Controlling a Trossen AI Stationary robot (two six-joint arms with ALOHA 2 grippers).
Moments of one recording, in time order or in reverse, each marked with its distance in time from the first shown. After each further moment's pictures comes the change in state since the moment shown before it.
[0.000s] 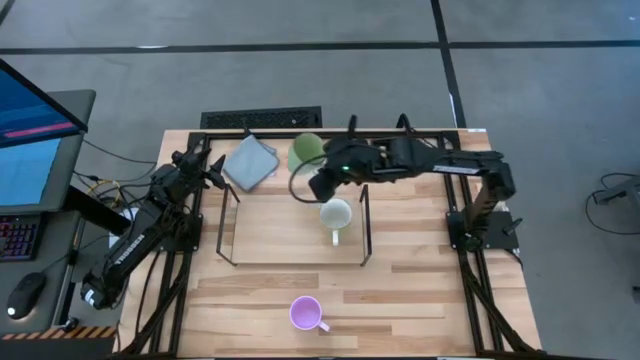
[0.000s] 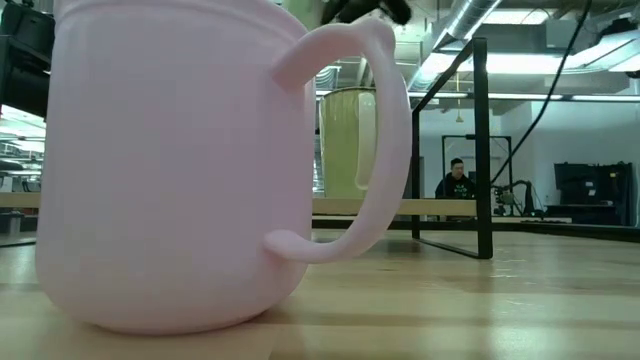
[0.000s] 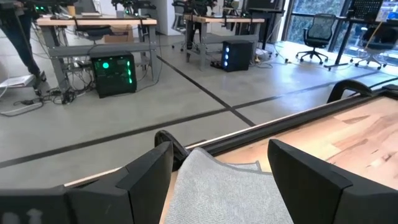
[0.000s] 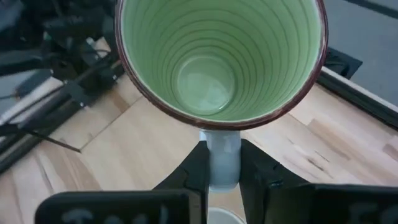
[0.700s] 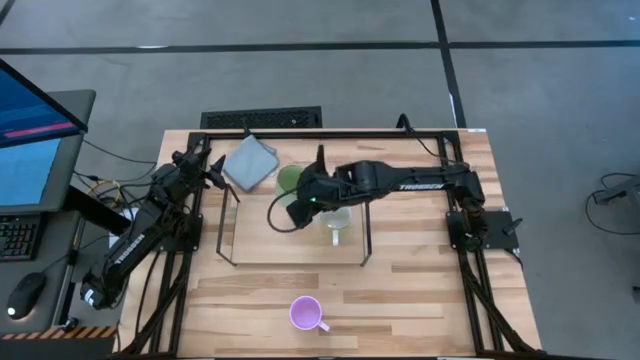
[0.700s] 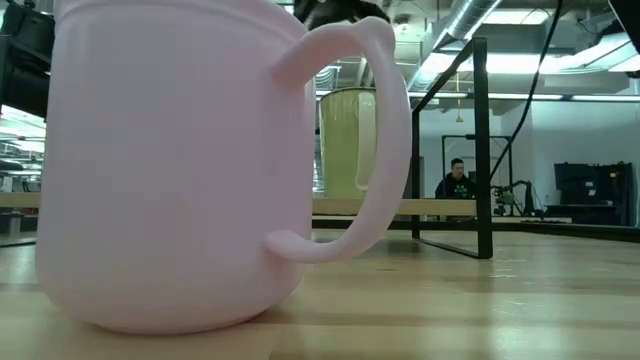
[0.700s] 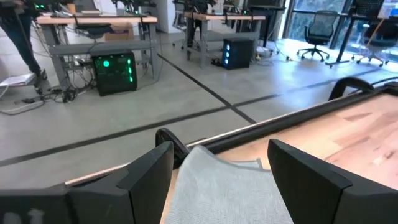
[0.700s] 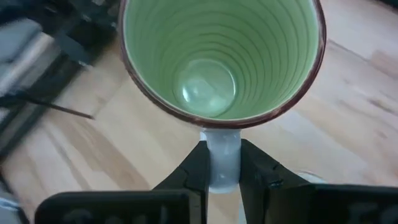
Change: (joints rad) left arm -0.001 0.006 -0.001 0.001 -0.004 0.002; right arm 0.089 0.241 0.197 -0.115 -0.073 0.240
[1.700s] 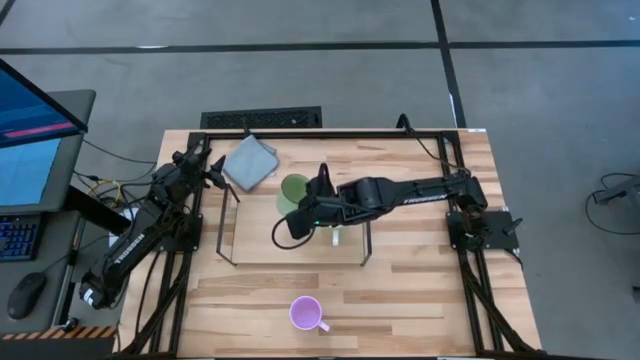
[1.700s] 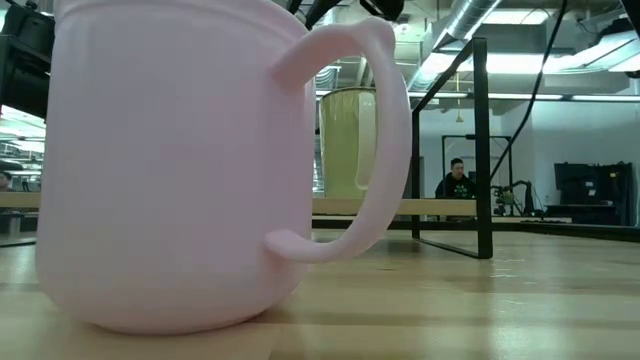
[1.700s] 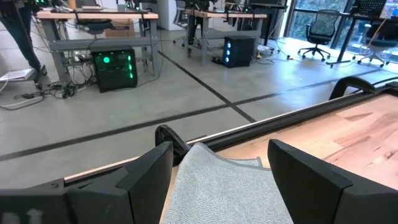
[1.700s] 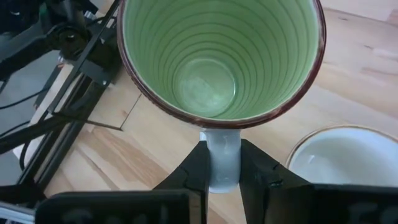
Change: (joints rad) left arm 0.000 0.014 0.000 0.000 -0.002 -0.014; right arm 0.097 0.003 0.001 0.000 0.100 0.245
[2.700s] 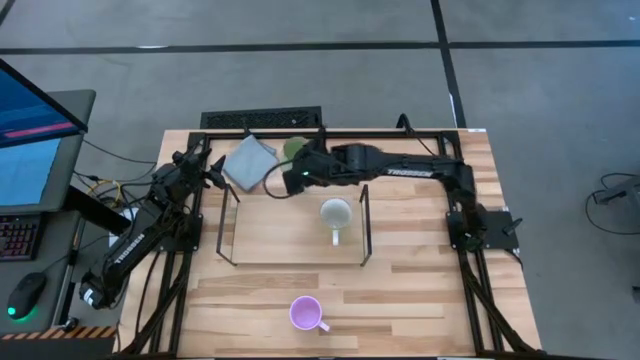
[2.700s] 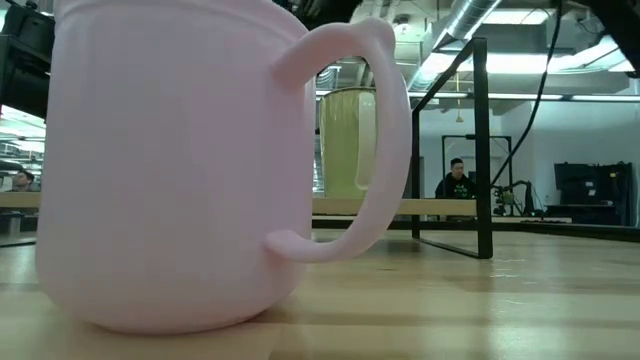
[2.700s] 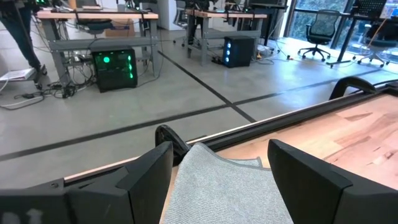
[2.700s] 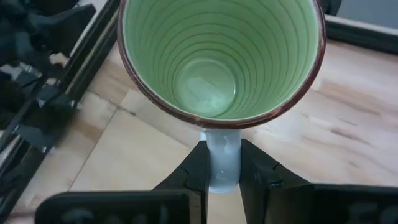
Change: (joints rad) left arm 0.000 0.000 0.000 0.000 0.000 -0.001; right arm -0.229 0.042 -0.027 0.071 0.002 -0.171
